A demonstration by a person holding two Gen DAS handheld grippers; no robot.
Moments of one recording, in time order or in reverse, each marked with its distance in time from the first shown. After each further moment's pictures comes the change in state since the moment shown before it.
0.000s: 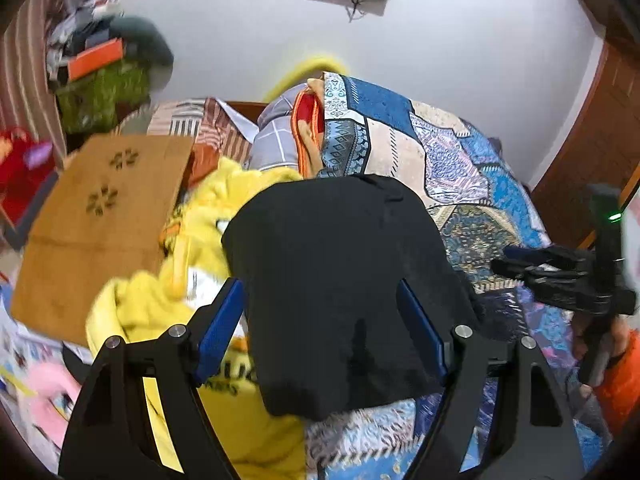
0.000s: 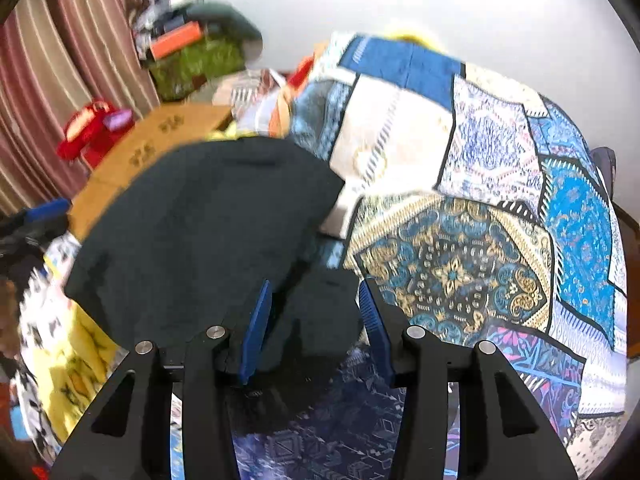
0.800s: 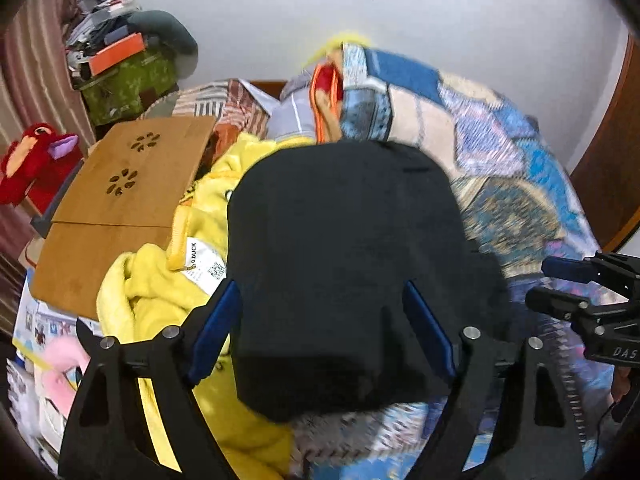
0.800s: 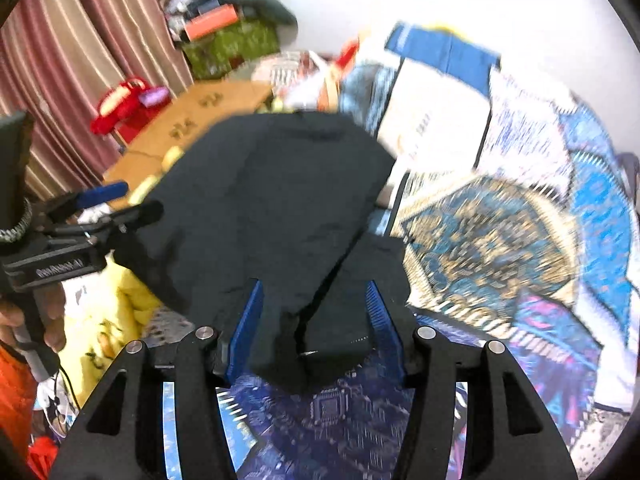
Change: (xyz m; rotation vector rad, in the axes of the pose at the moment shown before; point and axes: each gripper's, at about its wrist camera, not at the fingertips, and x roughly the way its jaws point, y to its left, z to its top) left arm 0.012 -0.033 -0.021 -0.018 0.046 0.147; right arm 0.001 0.024 -0.007 -0.060 0.042 0.089
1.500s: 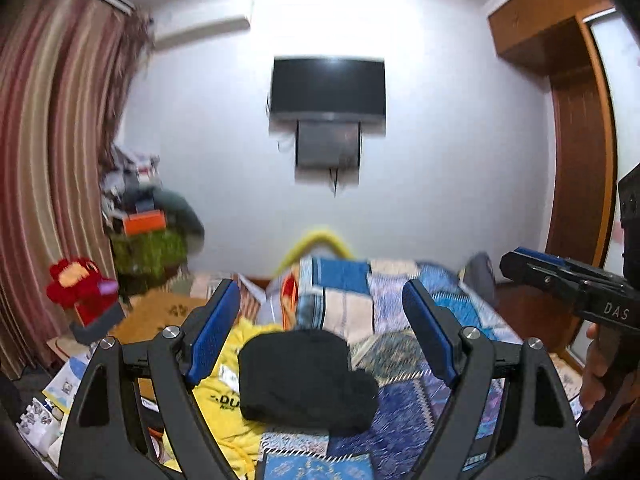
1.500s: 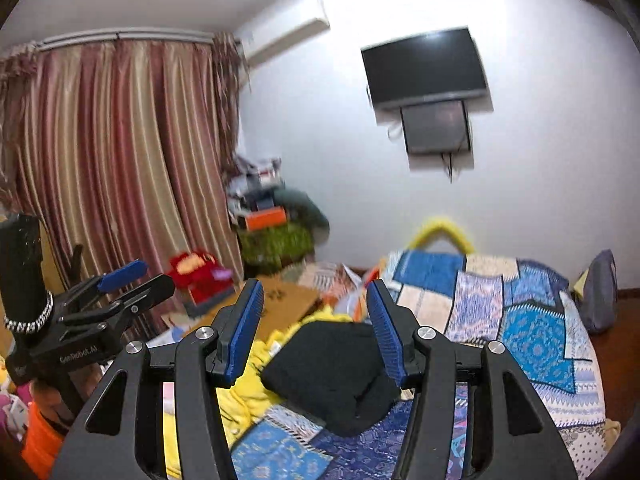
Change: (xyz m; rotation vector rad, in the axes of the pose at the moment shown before) left arm -0.341 -0.097 -0.066 0.062 -0.704 -0.014; right arm -0.284 0.079 -0.064 -0.056 -0.731 0.051
